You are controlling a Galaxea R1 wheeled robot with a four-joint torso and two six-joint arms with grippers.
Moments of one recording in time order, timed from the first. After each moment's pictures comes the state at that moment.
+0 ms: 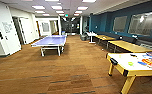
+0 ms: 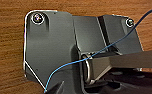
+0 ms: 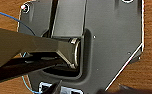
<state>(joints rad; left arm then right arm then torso) 1.53 3.06 -2.73 0.10 -0.10 -0.07 -1.52 3.07 -2.74 -0.23 -0.07 0.18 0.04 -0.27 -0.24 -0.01</state>
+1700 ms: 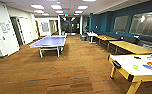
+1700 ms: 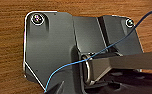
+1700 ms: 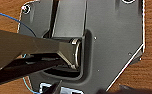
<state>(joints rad) 1.52 3.06 -2.73 0.10 -0.10 -0.07 -1.52 3.07 -2.74 -0.23 -0.07 0.18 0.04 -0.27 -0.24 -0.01</state>
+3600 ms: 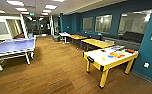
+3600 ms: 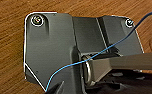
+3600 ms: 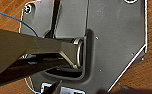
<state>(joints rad) 1.52 3.06 -2.73 0.11 -0.10 -0.07 -1.52 3.08 -2.74 -0.23 -0.07 0.18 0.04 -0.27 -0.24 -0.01</state>
